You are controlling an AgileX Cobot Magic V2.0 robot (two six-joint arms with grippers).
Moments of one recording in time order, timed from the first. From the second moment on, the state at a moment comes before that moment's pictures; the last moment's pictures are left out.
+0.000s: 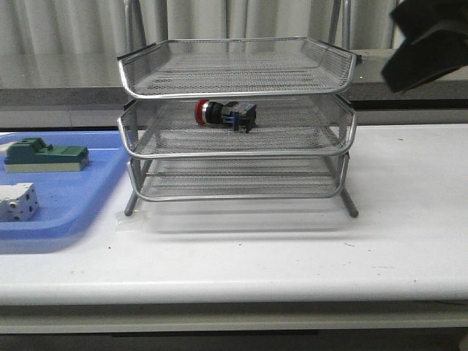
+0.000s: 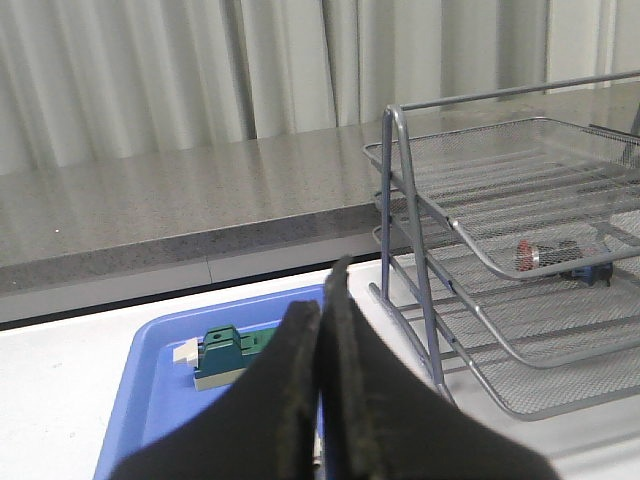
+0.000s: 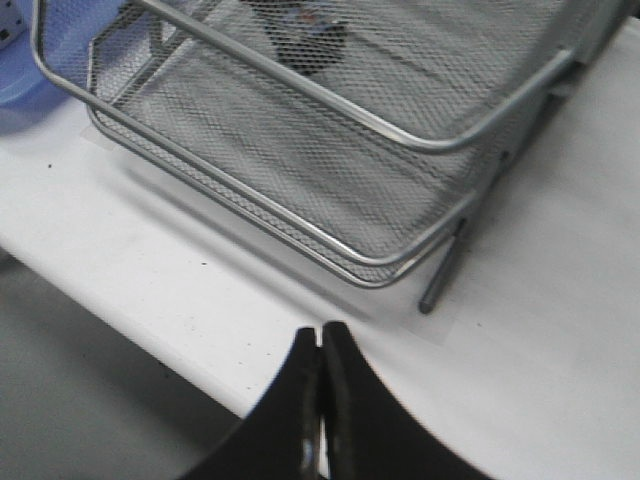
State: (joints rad) left arm -0.16 0.20 -0.25 -0.29 0.13 0.32; right arm 0.41 1.07 -0.72 0.22 0.36 -0.29
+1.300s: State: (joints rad) left arm -0.16 0.20 -0.25 -0.29 0.13 0.32; right arm 0.10 0.30 -0.42 0.22 0.48 -0.28
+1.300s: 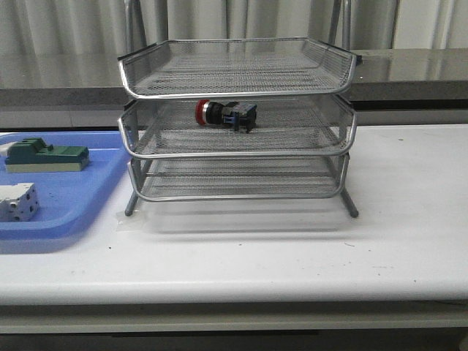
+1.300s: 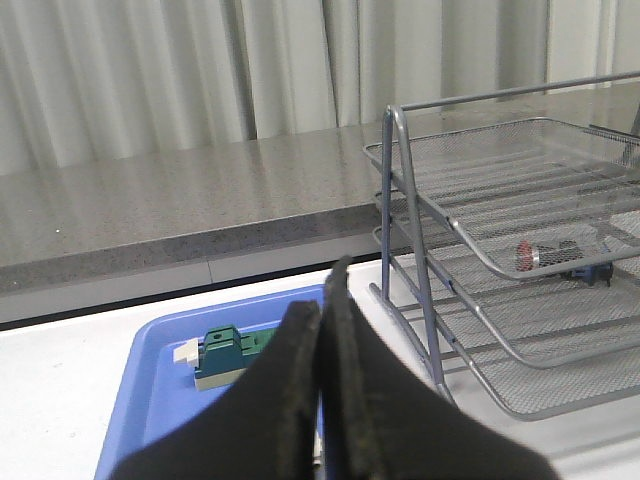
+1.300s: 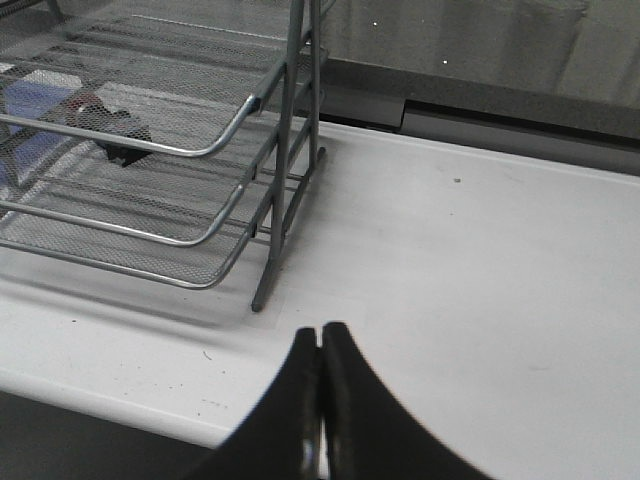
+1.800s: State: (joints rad) left arm -0.16 0.20 -0.25 -0.29 0.13 0.32; right arm 0.10 0.28 -0.35 0.16 0.38 -0.22
